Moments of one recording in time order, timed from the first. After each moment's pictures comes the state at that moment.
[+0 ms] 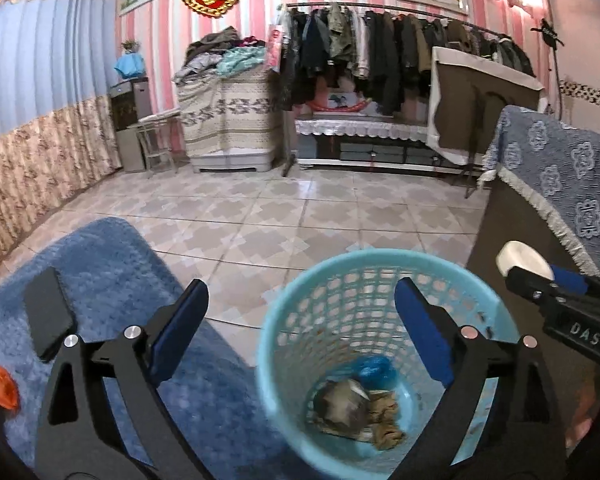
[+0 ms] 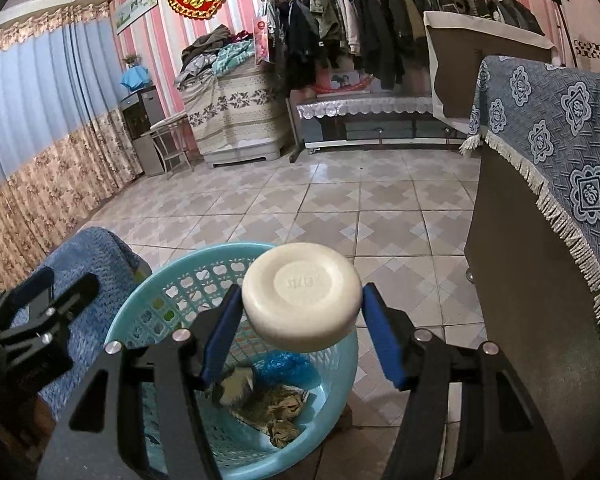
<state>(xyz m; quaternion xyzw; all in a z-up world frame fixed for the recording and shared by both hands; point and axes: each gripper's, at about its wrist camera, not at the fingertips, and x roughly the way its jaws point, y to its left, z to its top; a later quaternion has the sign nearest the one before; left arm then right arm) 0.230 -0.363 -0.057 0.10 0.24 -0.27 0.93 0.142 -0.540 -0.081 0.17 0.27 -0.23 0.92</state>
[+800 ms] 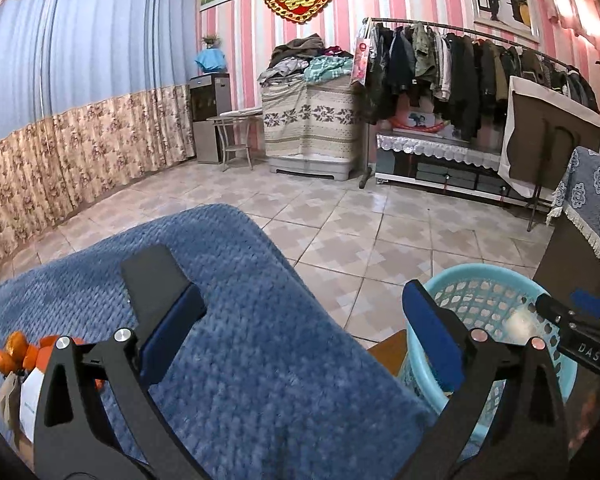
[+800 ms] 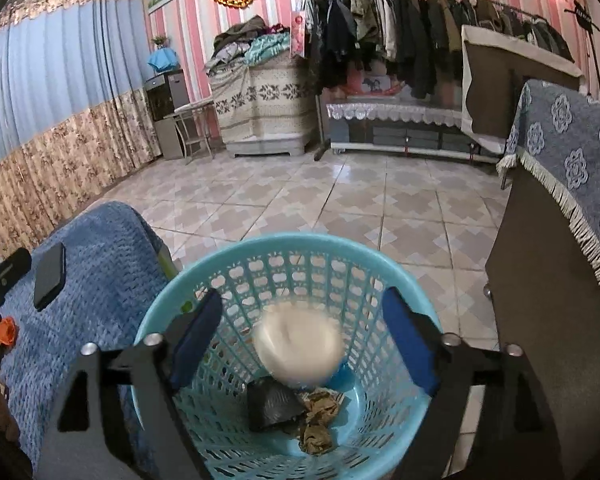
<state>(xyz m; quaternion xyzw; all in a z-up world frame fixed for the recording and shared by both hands) 0.248 -0.250 -0.034 0.06 0.24 -0.16 0.96 0.177 -0.486 -0.084 0.13 0.28 -0.20 0.93</state>
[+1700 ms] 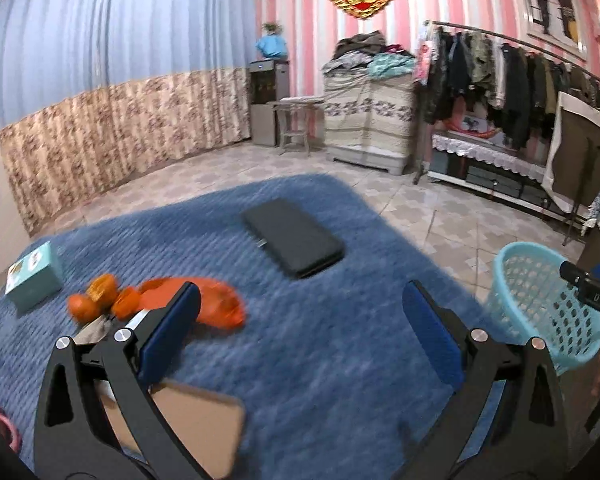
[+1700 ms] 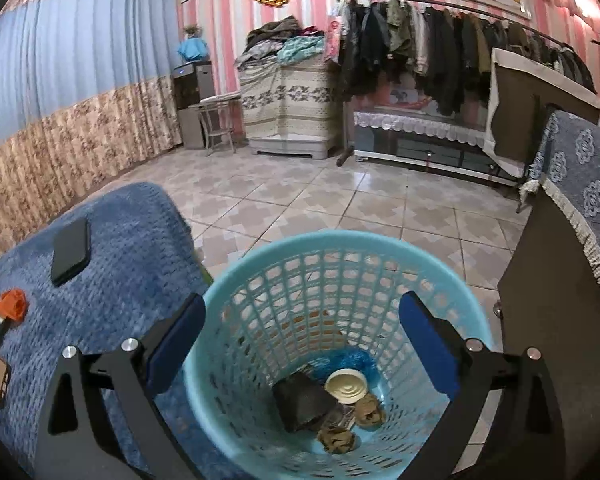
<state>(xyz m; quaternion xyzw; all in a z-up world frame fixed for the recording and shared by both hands) 0.212 -0.097 -0.041 0.03 0.26 -0.06 0.96 0.191 -0.430 -0.078 0.08 0.28 -0.17 0.94</state>
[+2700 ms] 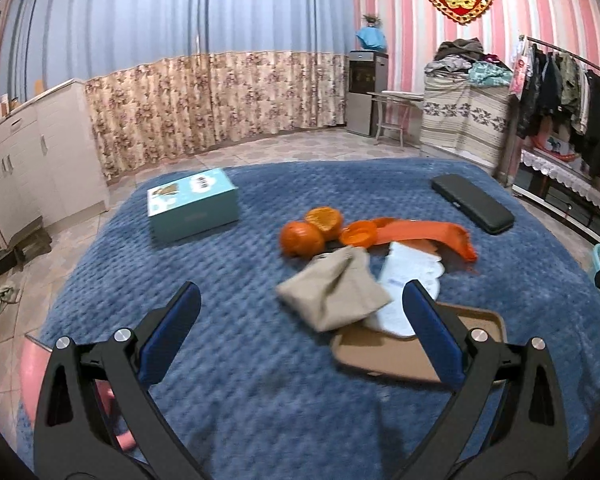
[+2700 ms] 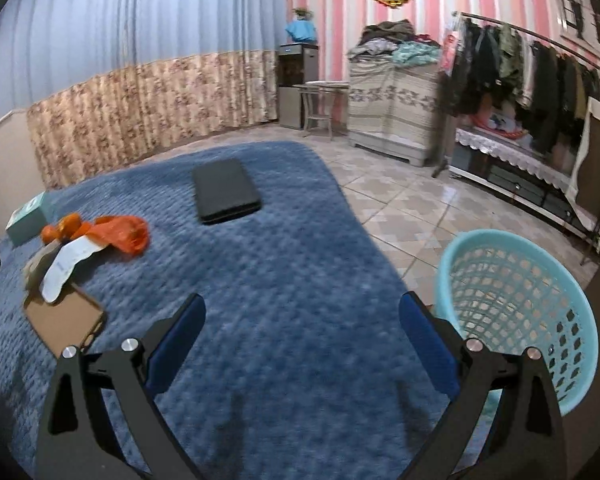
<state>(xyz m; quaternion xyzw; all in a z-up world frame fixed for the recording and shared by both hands) 0.164 0.099 -0.068 -0.02 0.28 0.09 0.96 0.189 -0.254 -0.084 0.00 0.30 -0.01 0.95</state>
